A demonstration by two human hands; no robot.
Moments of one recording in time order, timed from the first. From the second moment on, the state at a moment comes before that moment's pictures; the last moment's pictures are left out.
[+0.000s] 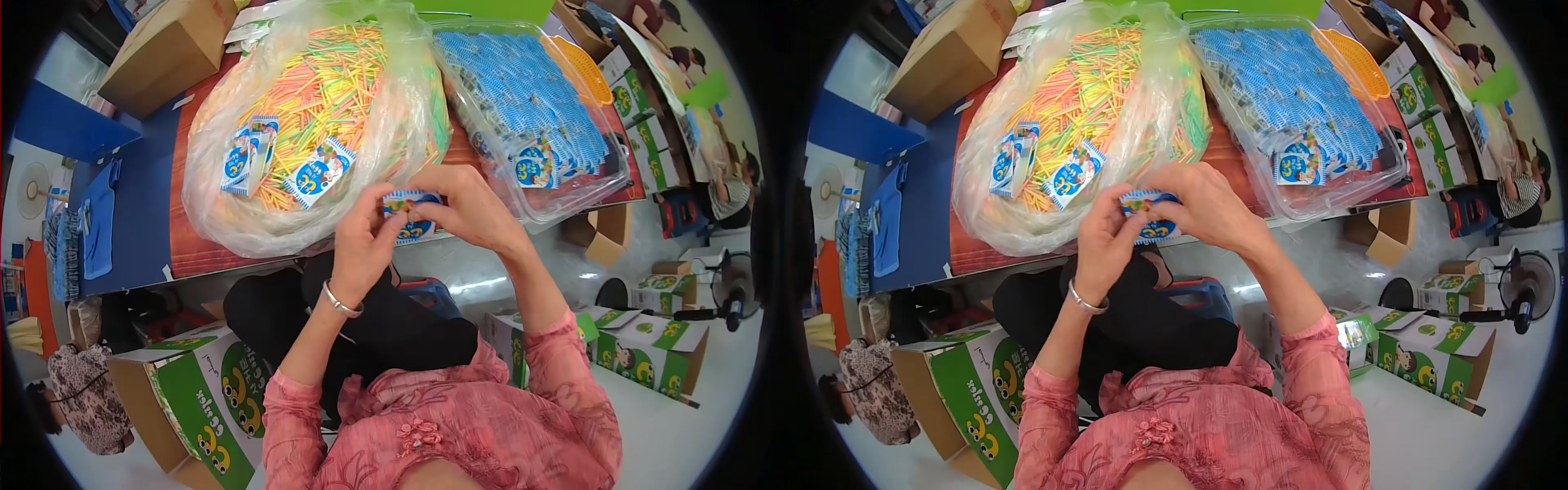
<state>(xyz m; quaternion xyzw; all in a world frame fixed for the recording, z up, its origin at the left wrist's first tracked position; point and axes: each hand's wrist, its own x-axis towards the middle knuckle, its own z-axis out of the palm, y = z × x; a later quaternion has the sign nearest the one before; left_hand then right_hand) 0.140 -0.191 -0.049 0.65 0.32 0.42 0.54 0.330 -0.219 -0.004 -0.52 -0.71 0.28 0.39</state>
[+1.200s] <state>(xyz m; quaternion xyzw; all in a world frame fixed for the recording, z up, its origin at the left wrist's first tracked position) 0.115 -0.196 0.119 0.56 -0.03 0.56 0.61 0.345 -0.045 -0.042 -0.55 -0.69 0.20 0.42</state>
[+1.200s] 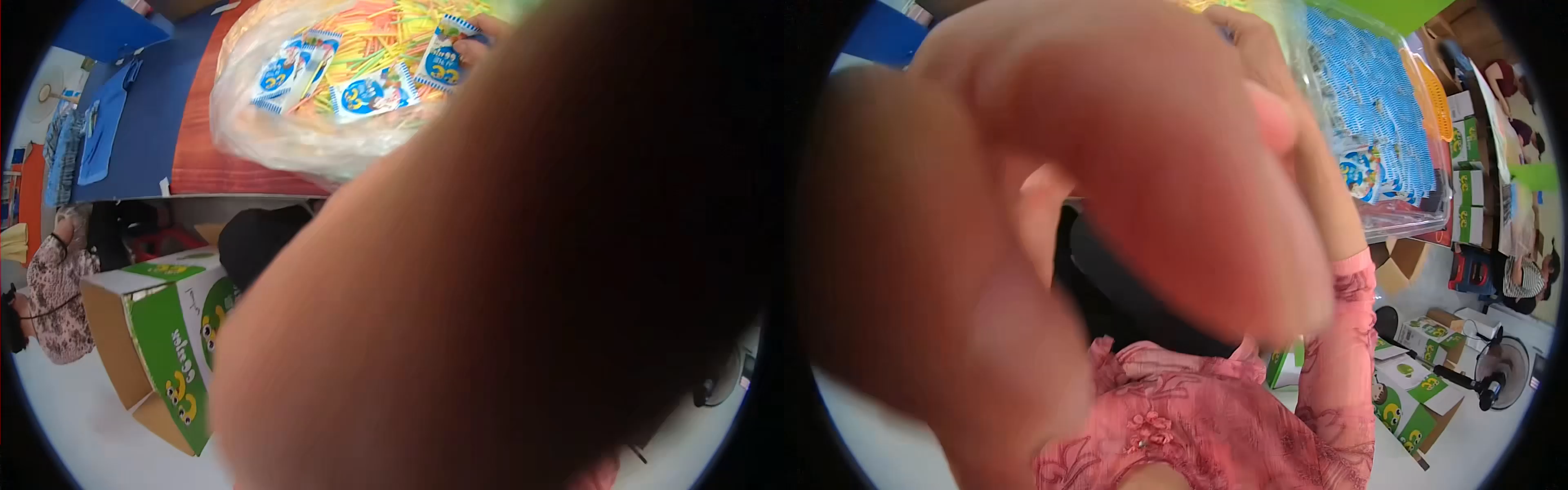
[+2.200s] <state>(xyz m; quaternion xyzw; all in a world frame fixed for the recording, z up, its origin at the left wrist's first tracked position) 0.245 -0.192 0.050 0.90 -0.02 0.25 0.34 0.545 -0.269 -0.019 -0.83 -0.53 0.04 0.18</state>
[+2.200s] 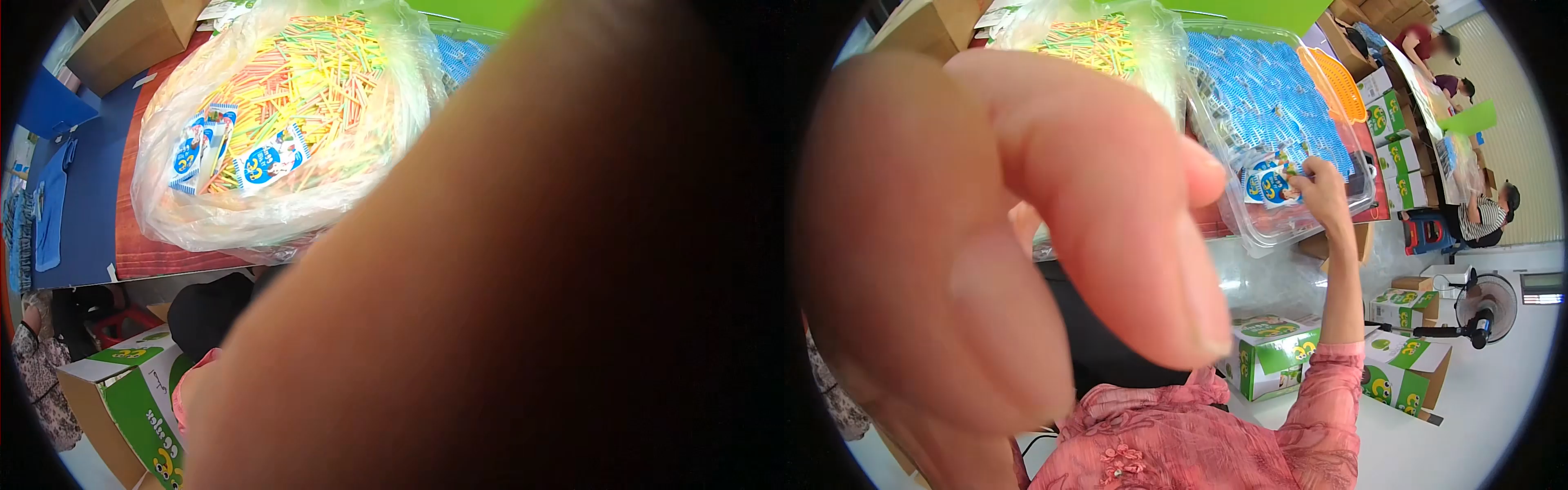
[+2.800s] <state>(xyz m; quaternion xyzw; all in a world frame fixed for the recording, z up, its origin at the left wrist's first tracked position) 0.157 -0.197 0.146 0.65 -0.14 0.41 0.63 0.523 -0.249 -0.034 -0.82 -0.53 0.04 0.22</state>
